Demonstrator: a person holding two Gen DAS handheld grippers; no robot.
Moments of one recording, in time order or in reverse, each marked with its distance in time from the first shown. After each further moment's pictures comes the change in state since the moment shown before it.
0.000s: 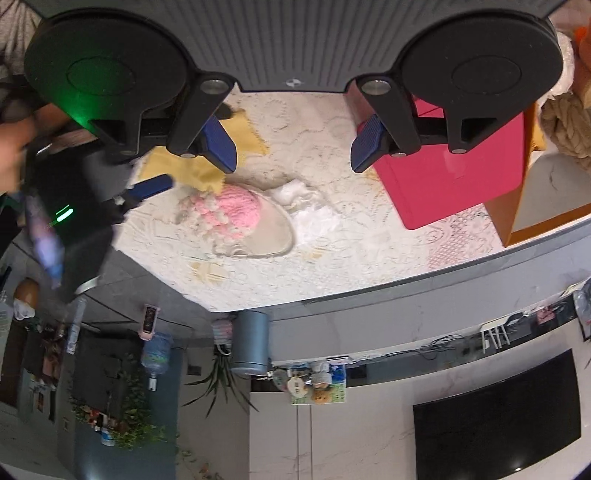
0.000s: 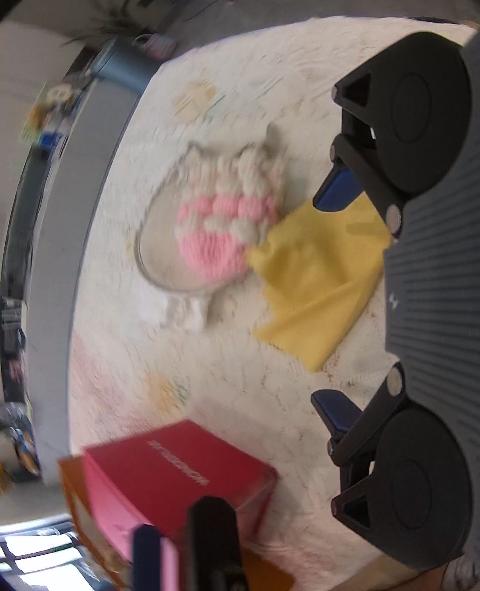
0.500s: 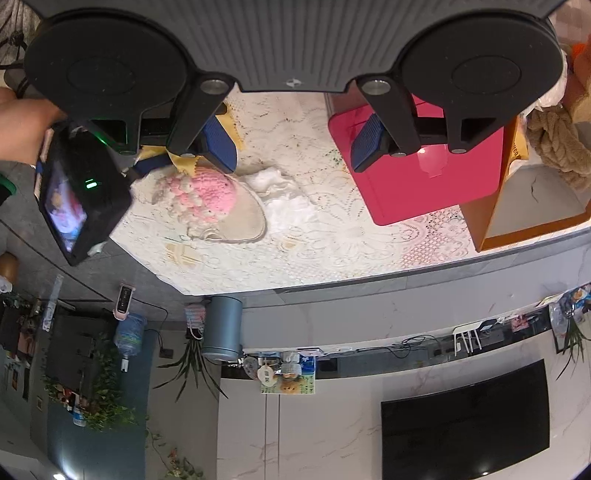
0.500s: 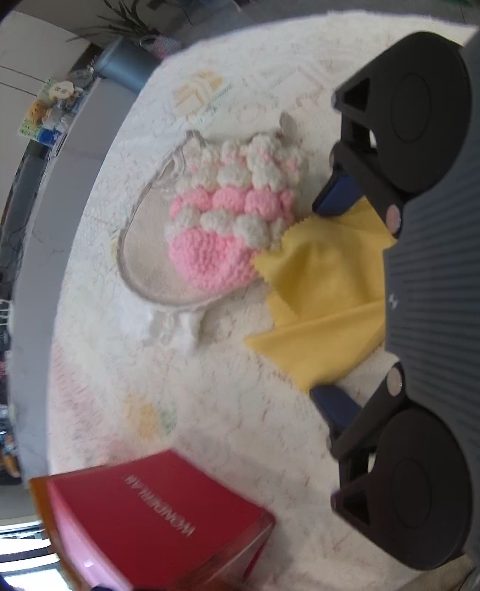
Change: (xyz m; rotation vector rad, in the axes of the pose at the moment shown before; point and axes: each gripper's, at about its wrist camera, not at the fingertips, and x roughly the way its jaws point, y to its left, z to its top) left arm -0.001 0.011 0.003 -0.076 -0.032 0.078; right arm 0.031 -0.010 0.007 0.003 0.016 0.005
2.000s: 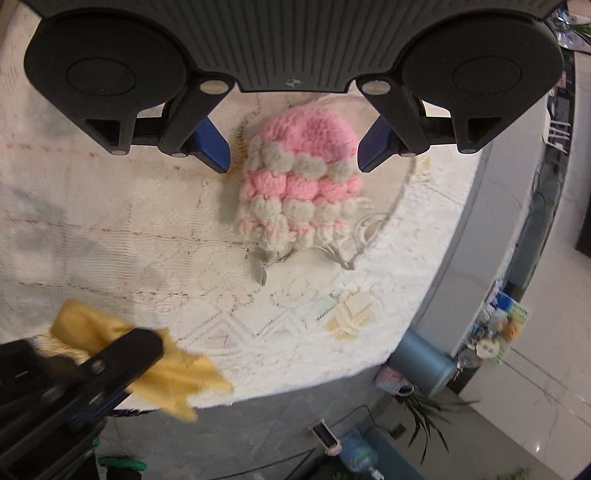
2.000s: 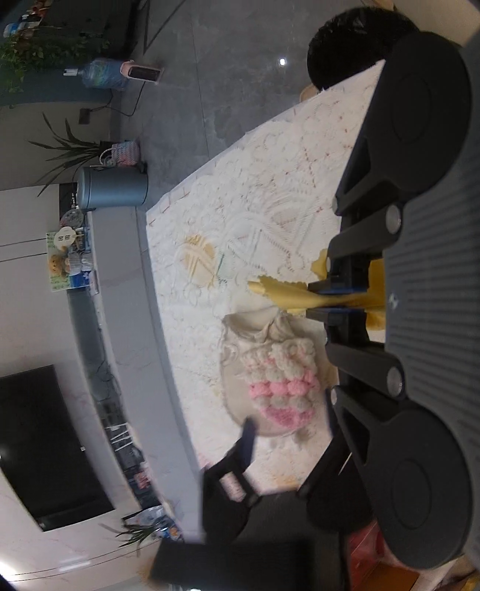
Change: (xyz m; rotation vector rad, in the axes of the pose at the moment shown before) left arm 0.164 -0.157 -0.002 1.007 0.212 -0.157; right arm -0.116 -0.104 -0.069 0.496 -0.292 -0.100
